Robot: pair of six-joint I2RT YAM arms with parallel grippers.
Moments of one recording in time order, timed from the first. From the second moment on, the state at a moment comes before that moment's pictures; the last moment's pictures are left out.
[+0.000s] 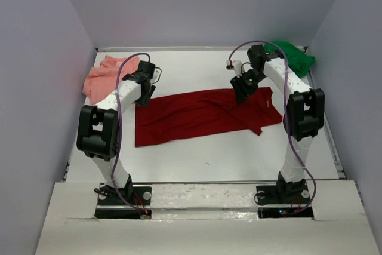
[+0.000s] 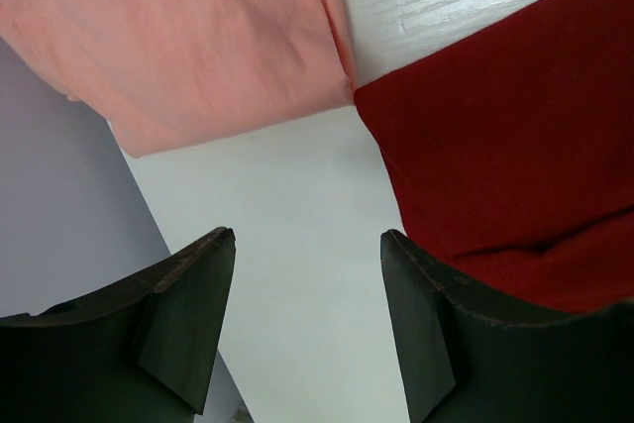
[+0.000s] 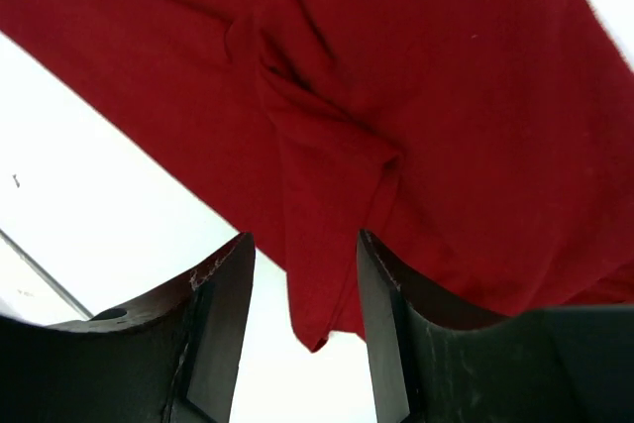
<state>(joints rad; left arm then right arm) -0.26 1.74 1.27 -0.63 -0.47 0.27 0.21 2.01 1.77 -1.14 -0.46 -0.54</state>
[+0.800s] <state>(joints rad) -0.26 1.72 1.25 -0.63 -0.47 0.27 0.21 2.13 1.80 -1.09 -0.44 -0.53</state>
